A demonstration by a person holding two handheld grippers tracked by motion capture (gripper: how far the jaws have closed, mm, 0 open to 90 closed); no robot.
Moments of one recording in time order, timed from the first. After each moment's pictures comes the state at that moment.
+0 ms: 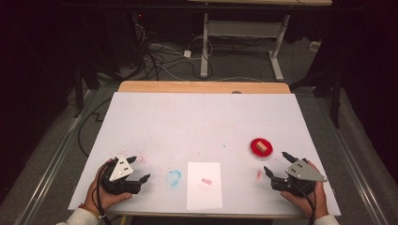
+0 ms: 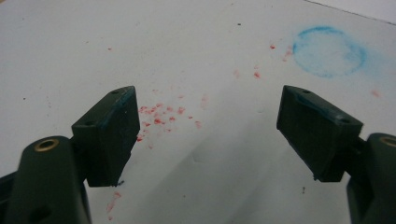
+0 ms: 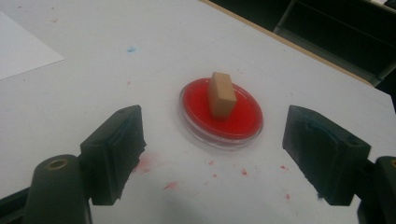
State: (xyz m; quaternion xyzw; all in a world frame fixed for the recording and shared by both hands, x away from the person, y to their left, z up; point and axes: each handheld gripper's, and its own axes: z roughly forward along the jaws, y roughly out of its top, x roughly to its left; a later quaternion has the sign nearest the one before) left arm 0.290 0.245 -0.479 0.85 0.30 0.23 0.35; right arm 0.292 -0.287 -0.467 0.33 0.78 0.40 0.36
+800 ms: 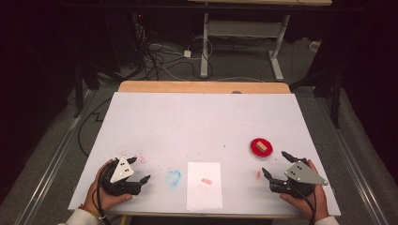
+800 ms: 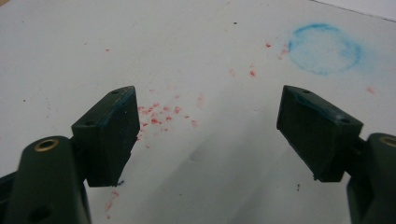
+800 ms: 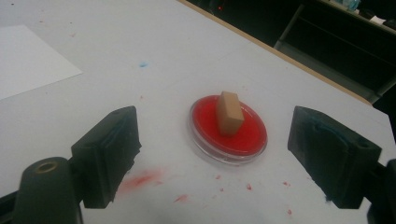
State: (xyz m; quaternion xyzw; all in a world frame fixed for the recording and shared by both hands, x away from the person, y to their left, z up) left arm 0.288 0.244 -0.479 0.86 0.30 0.23 0.35; right arm 0.285 -0.280 -0.458 0.31 0.78 0.41 0.37
